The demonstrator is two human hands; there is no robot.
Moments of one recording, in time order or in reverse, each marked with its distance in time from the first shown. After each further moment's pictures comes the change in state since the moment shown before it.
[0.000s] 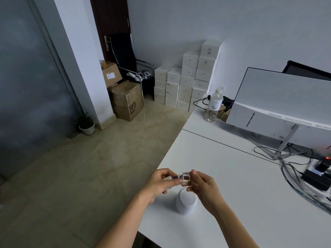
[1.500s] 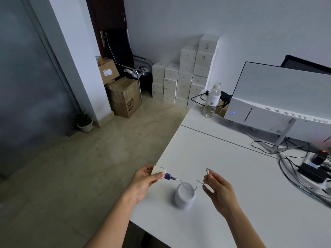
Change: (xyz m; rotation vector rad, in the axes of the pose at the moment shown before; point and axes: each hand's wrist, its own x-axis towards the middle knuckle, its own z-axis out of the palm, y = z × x) left_hand 0.006 -0.027 -0.031 -0.432 0.125 -0.039; right_hand -0.015 0.019 -0.047 0.305 0.281 0.052
